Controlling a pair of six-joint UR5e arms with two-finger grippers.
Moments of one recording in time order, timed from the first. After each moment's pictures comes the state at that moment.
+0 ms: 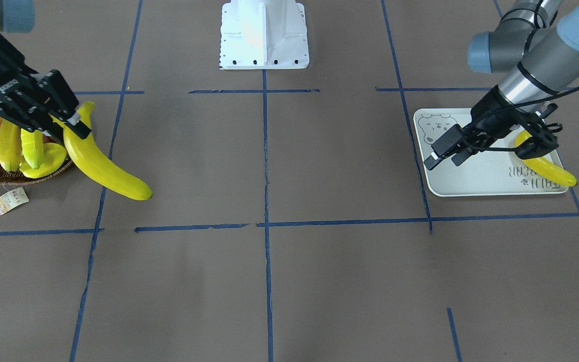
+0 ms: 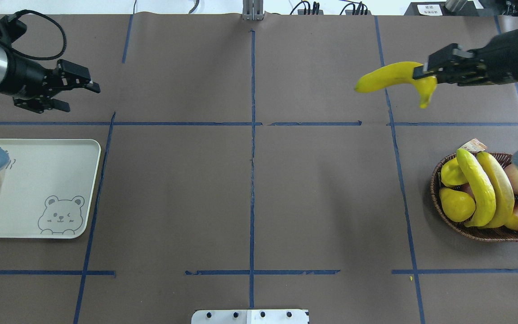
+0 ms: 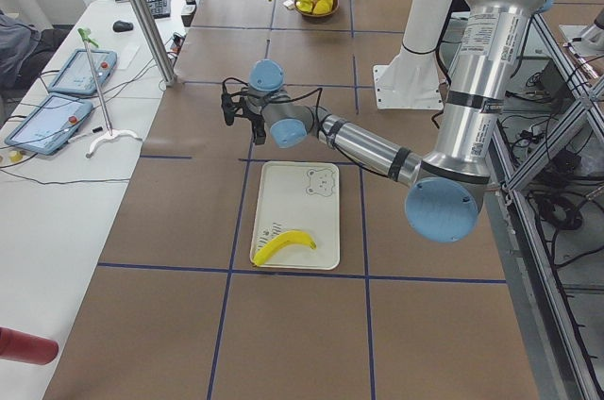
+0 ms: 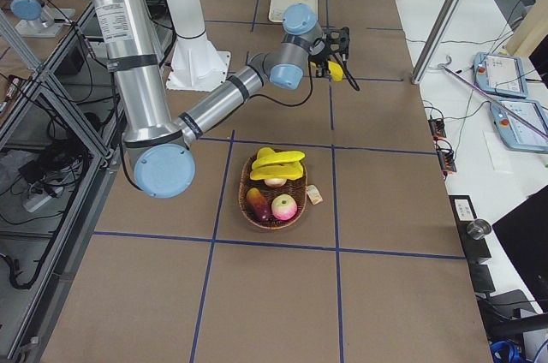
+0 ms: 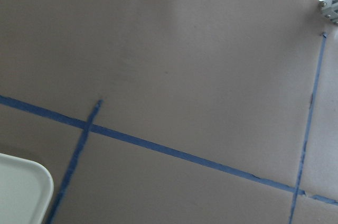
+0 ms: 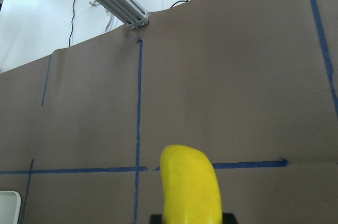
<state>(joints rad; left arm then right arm) -0.96 -1.87 -1.76 -2.20 -2.24 -1.53 0.99 -1.30 2.00 -1.03 2.14 1.28</state>
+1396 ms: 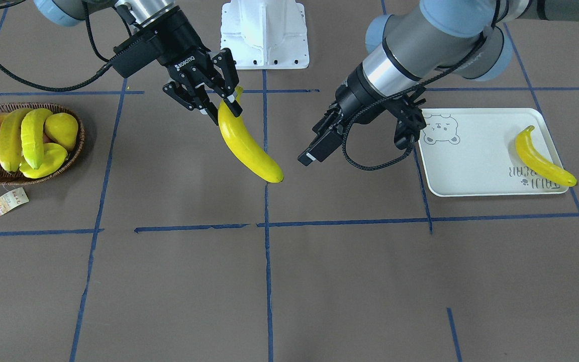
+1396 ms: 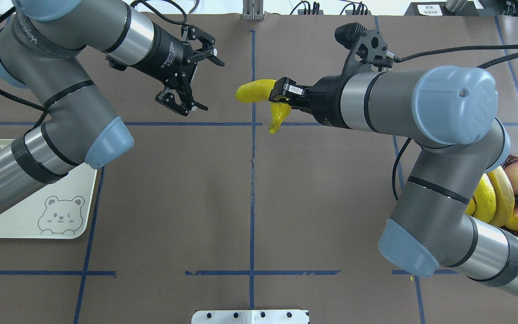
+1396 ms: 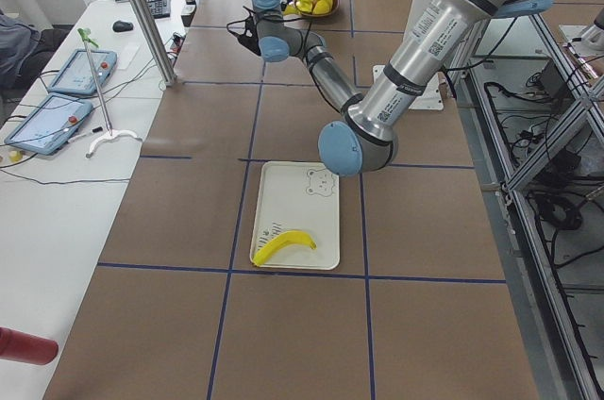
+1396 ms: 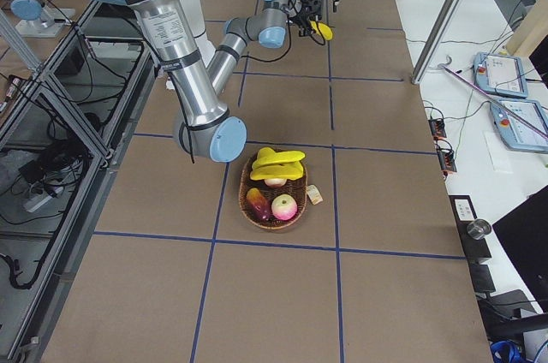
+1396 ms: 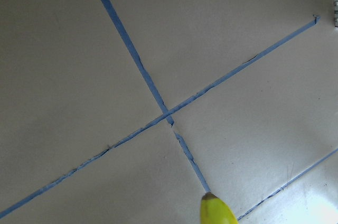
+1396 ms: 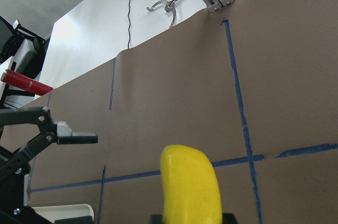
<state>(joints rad) -0.83 -2.27 -1.67 -2.08 -2.24 -2.44 0.61 -1.06 2.01 -1.11 1.66 1.48</state>
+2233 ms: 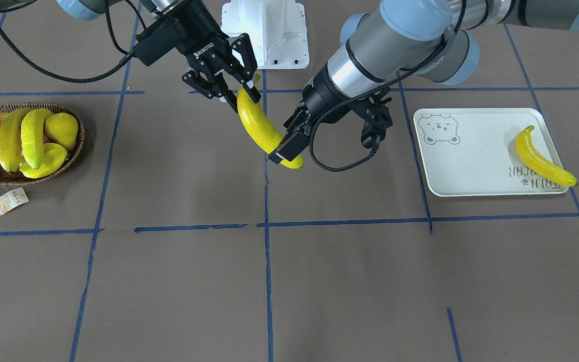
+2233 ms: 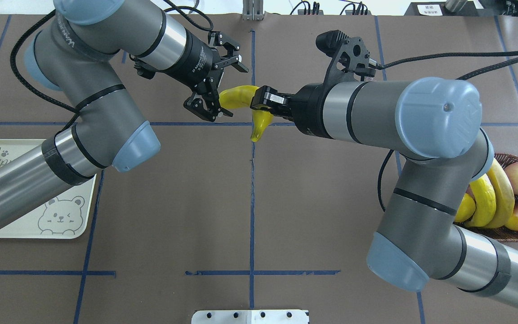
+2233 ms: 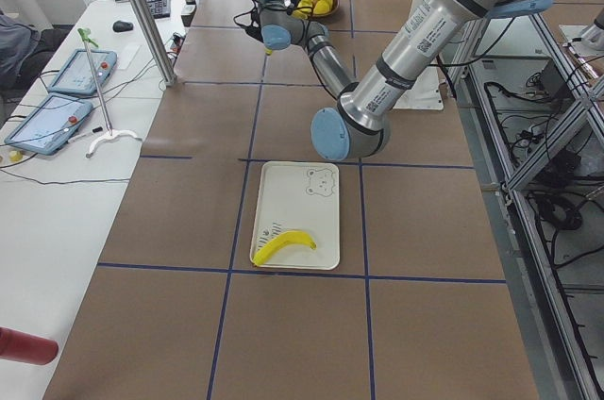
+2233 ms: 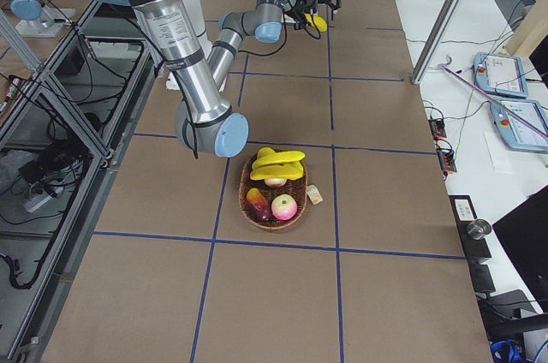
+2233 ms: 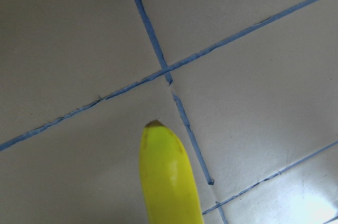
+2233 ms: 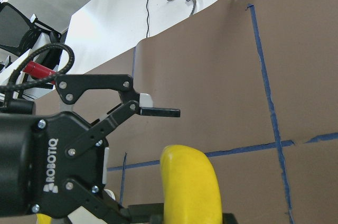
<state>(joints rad) -0.79 -2.34 -1.61 -2.08 -2.23 -2.49 0.57 -1.02 2.01 -1.11 1.64 1.48</state>
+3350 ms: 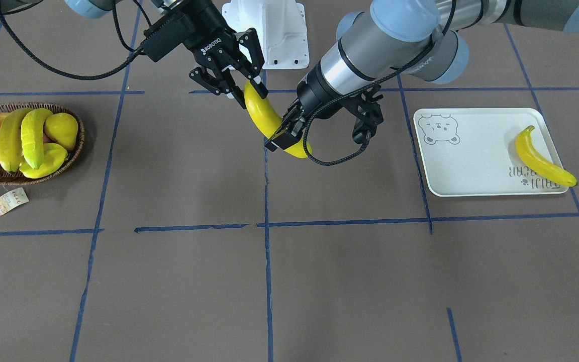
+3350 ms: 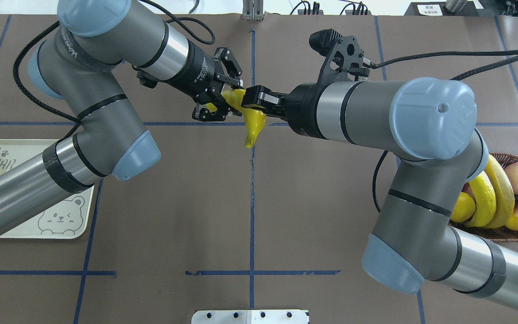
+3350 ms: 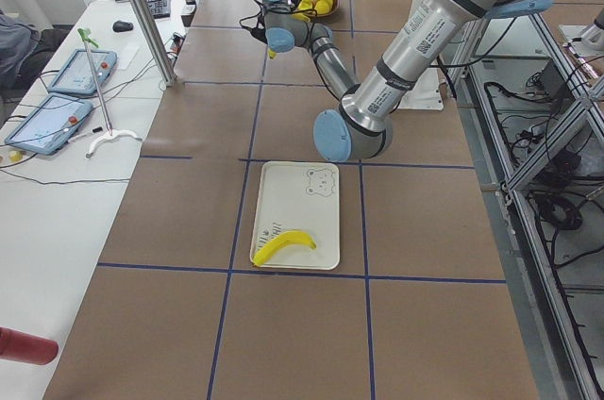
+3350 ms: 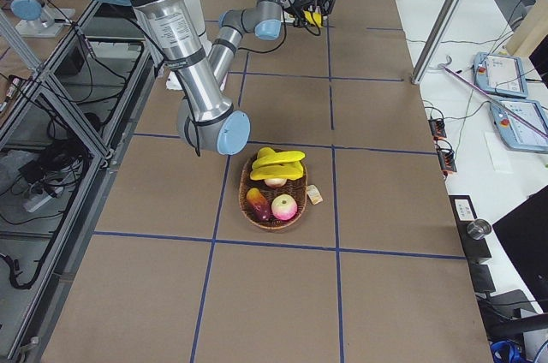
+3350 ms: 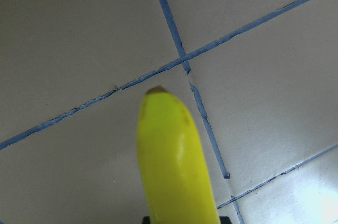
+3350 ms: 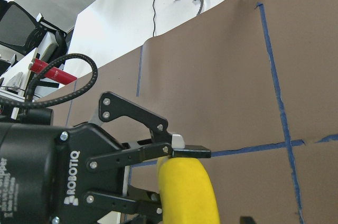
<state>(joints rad) -0.78 -2.32 -1.63 -2.09 -2.23 -2.50 0.56 -1.01 2.01 -1.11 1.64 1.47</state>
